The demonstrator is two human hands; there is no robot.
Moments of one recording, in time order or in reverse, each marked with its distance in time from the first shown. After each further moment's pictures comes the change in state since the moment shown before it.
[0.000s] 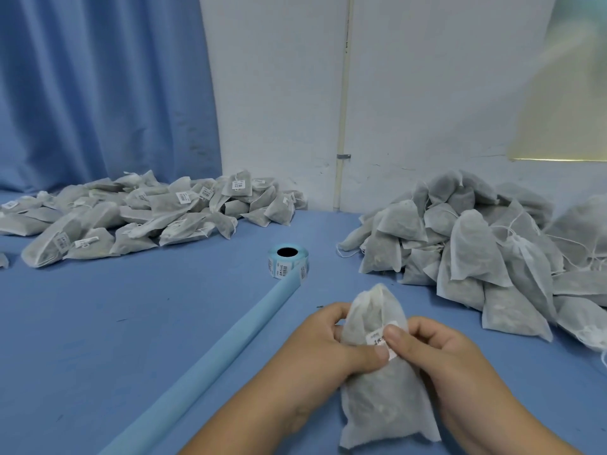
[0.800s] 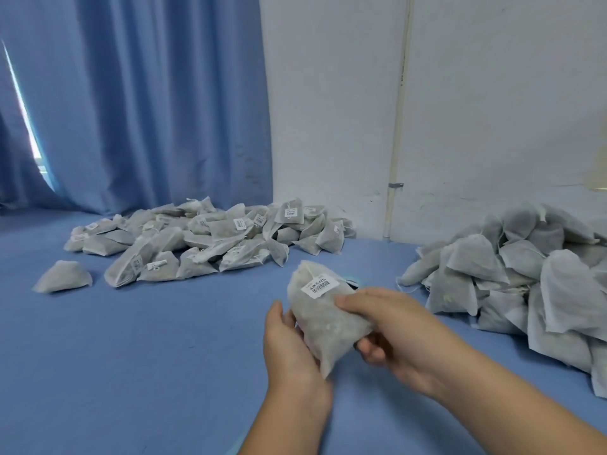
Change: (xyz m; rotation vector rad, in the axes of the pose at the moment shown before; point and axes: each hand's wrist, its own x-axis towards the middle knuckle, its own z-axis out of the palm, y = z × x) left_hand 0.014 0.027 -0.076 -0.993 0.628 0.143; right_hand 0.074 -0.042 0.124 -0.127 -0.268 0.105
